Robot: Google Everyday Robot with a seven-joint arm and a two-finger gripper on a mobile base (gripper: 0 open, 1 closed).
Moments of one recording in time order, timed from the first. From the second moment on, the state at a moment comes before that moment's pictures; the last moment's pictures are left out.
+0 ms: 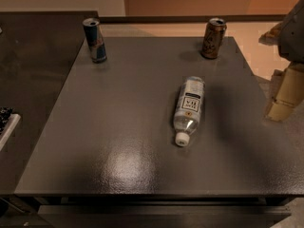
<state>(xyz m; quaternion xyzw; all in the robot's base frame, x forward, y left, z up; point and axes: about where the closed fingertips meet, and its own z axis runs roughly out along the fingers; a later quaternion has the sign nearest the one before) 0.438 -0.217 0.976 -0.60 0.78 -0.03 0.16</state>
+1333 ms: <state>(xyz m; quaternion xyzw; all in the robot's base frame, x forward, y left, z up) 0.490 -0.180 0.954 -0.71 0.69 -0.02 0.16</state>
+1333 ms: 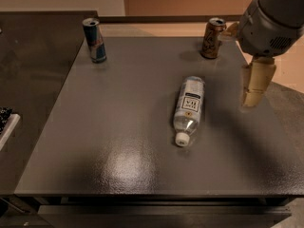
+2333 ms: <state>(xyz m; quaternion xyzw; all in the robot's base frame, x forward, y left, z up) 0.513 -0.135 0.882 -0.86 0.49 0.01 0.15</state>
